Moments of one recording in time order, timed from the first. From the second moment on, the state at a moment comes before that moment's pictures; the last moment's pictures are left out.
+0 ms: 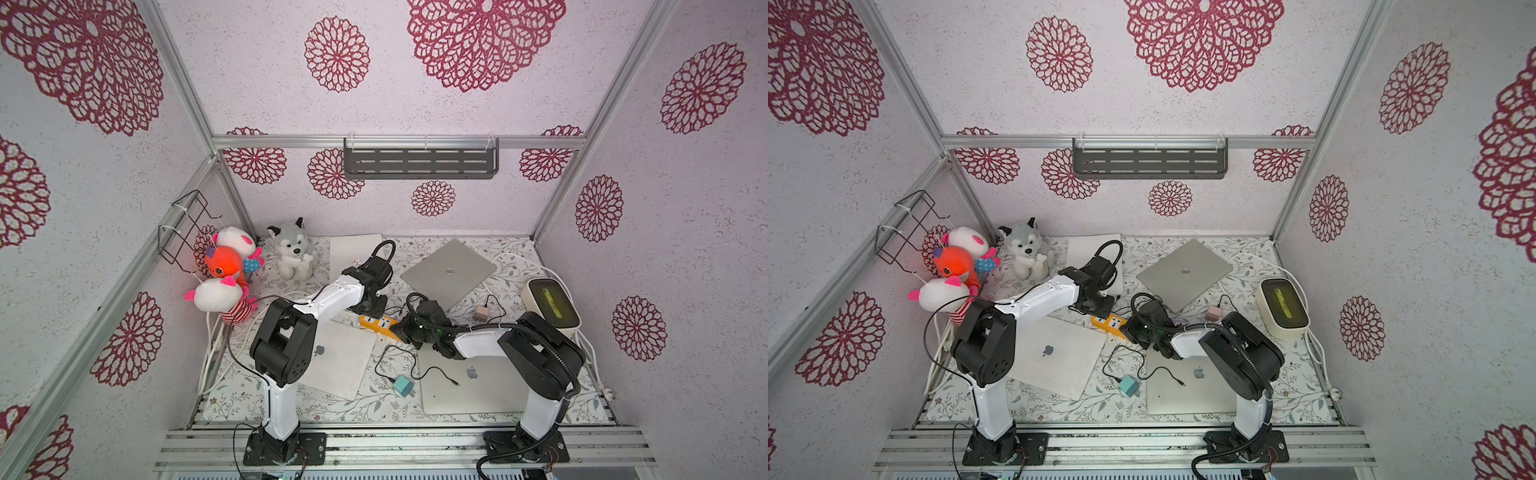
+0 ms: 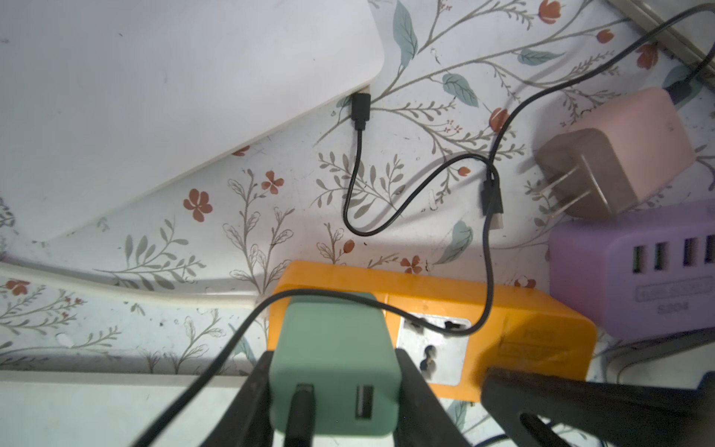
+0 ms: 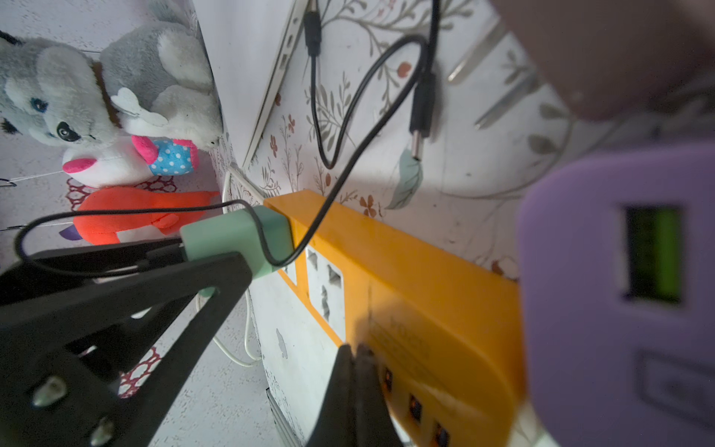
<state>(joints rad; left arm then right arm) -0.56 1.94 1.47 -0.81 -0.10 -0.24 0.76 1.82 0.80 0.41 -0.24 1.35</state>
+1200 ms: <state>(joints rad) -0.55 1.99 1.55 -0.91 -0.06 -0.26 0.76 1.83 0.80 0.42 -0.25 1.35</state>
